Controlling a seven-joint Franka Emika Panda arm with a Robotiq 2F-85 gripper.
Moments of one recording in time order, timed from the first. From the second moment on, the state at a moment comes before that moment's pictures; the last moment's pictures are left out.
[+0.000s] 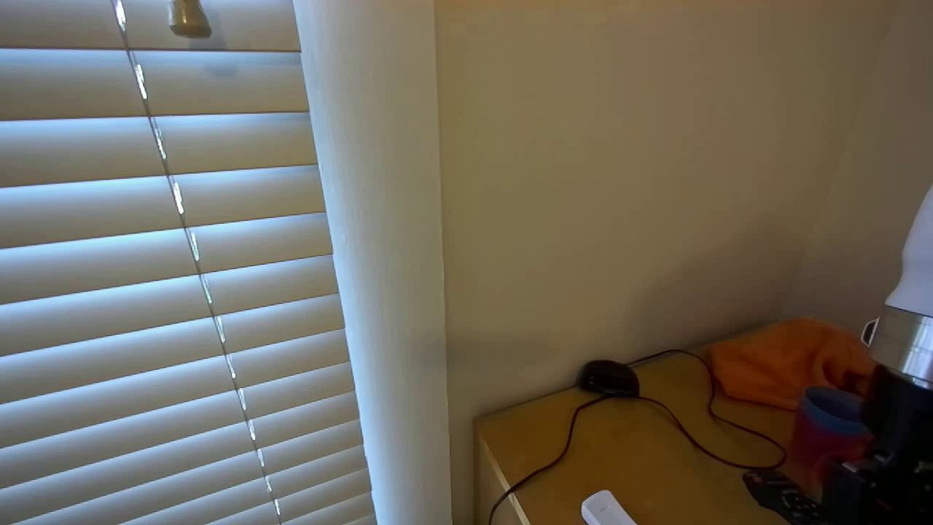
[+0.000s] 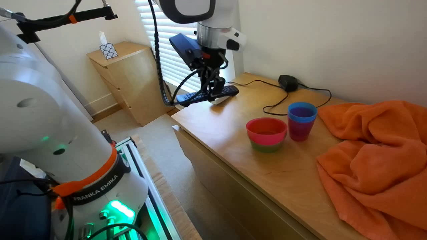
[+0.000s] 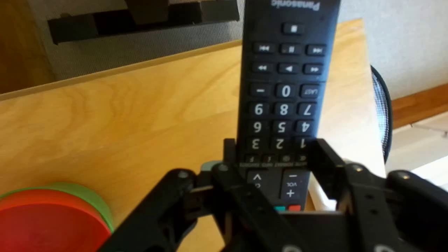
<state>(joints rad) 0.07 -0.22 -0.04 -2.68 0.31 2.28 -0.07</state>
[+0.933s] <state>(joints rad) 0.06 0.16 0.02 -2.30 -0.09 2.13 0.02</state>
